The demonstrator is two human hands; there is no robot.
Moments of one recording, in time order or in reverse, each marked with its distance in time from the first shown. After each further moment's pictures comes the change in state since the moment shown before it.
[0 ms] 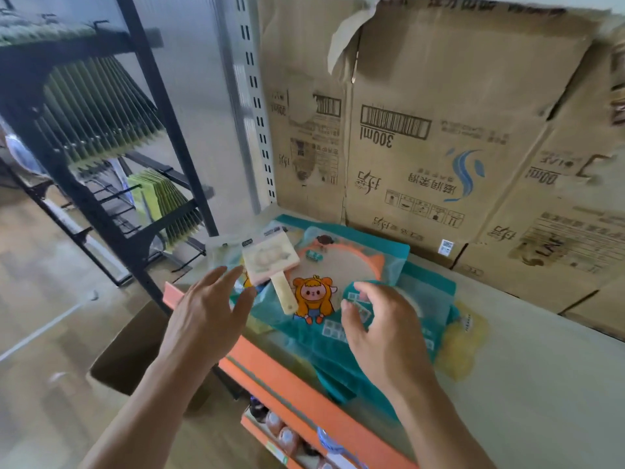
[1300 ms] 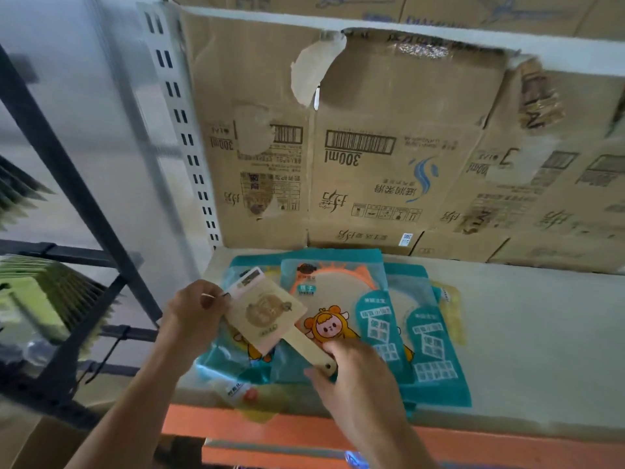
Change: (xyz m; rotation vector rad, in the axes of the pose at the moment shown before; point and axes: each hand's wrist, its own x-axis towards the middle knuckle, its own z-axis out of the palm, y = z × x) left_hand 0.149 -0.053 0.013 -0.502 -0.369 -0.023; right_hand -0.007 -0.089 0.087 -0.220 0.064 0.342
